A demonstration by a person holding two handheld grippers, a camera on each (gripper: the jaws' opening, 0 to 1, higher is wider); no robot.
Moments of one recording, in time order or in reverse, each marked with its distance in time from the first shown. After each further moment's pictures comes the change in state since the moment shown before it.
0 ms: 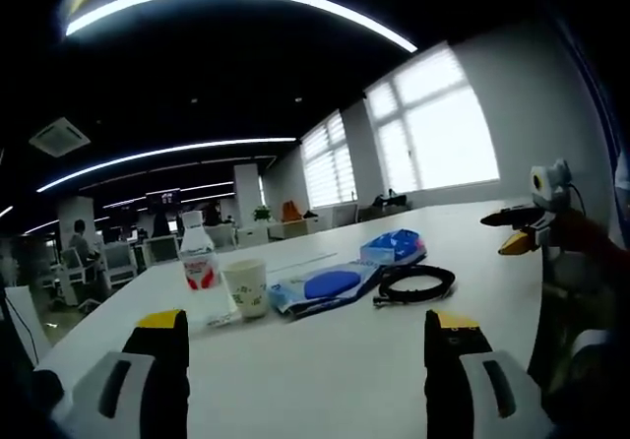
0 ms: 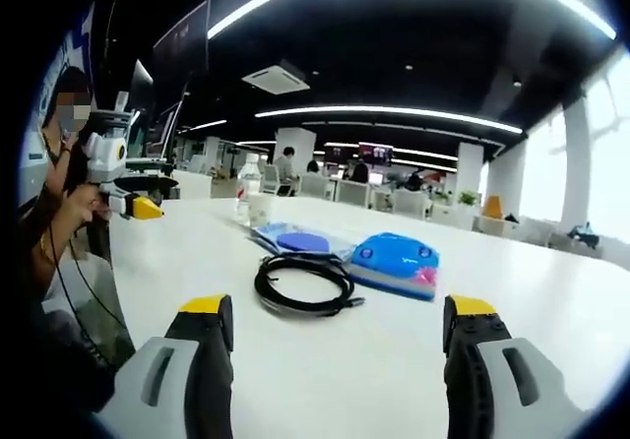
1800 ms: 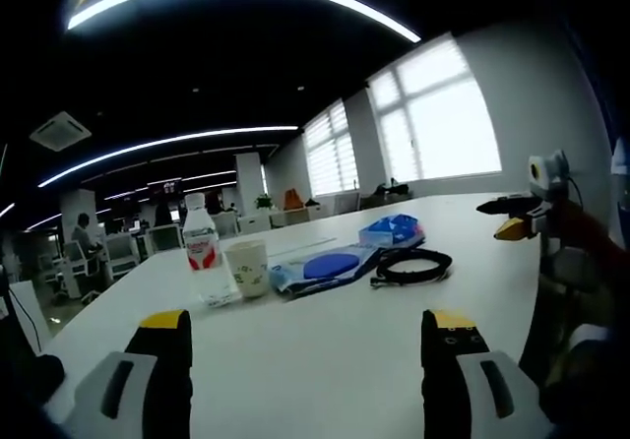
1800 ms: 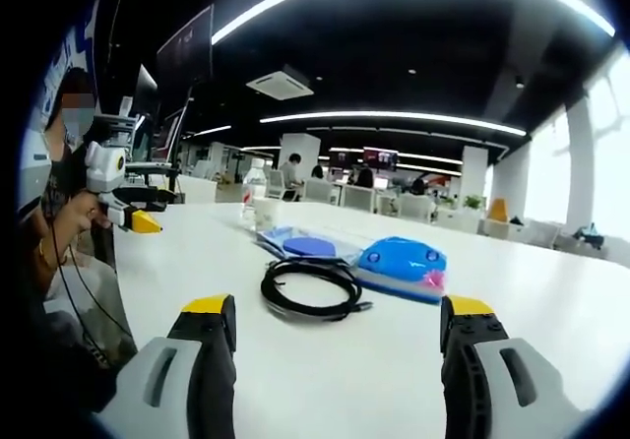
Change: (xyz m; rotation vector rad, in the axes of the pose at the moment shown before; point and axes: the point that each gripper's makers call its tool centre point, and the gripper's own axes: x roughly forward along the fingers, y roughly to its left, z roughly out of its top) left arm -0.013 -0.005 -0.017 0.003 0.052 0.006; right arm 0.002 0.006 -0.001 0.001 -0.017 0.021
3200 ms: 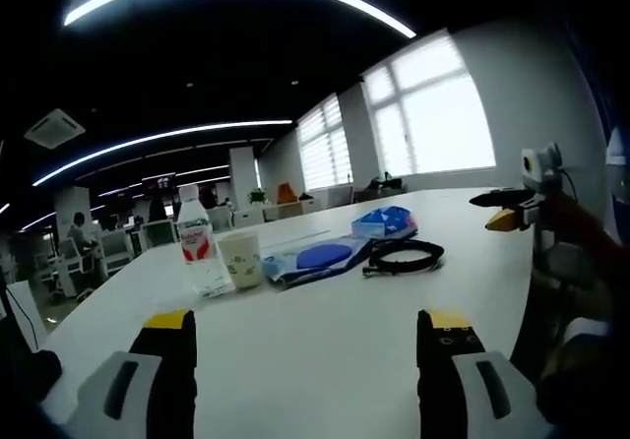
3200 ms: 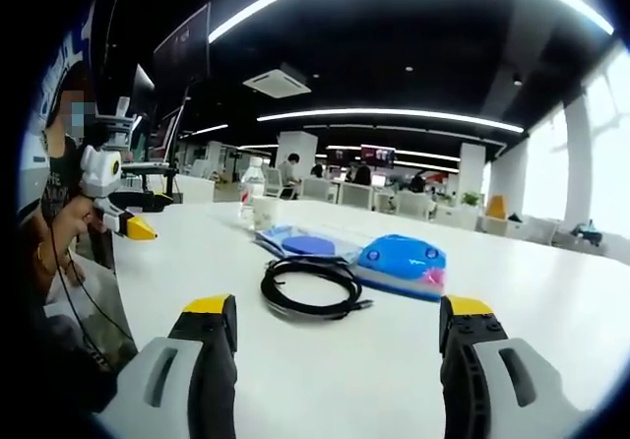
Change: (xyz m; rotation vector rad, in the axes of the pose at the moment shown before) left arm -0.003 -0.004 -0.010 0.003 0.029 -0.031; right arm 0.001 0.001 0.000 0.011 0.007 -0.013
